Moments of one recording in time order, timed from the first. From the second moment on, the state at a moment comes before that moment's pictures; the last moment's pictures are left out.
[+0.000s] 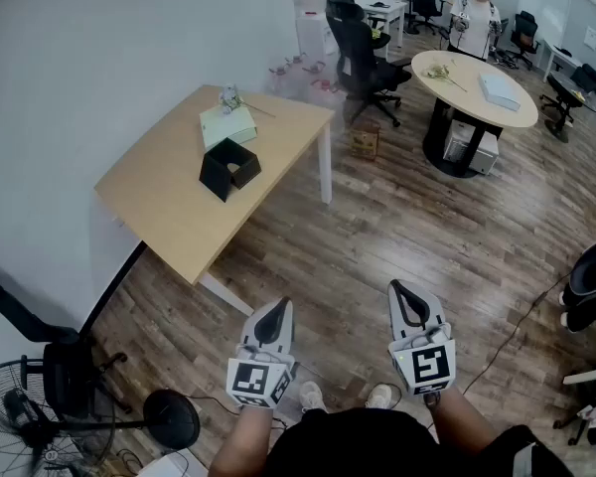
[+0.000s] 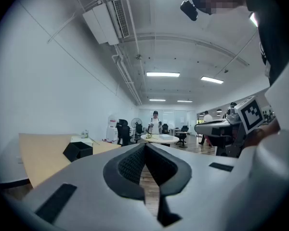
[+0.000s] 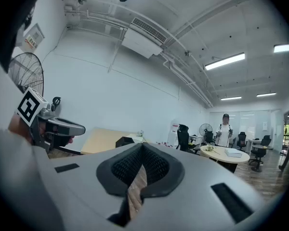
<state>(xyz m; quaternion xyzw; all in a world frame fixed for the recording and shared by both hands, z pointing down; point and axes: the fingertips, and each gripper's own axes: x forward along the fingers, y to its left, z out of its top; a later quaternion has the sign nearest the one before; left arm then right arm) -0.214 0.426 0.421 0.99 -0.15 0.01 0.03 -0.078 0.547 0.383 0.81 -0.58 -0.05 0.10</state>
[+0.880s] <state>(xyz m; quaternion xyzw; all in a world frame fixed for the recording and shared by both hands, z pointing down) -0.257 0.358 0.423 0.99 -0.12 -0.01 0.03 -0.127 0.472 0.381 0.82 -0.57 -0.06 0.08</state>
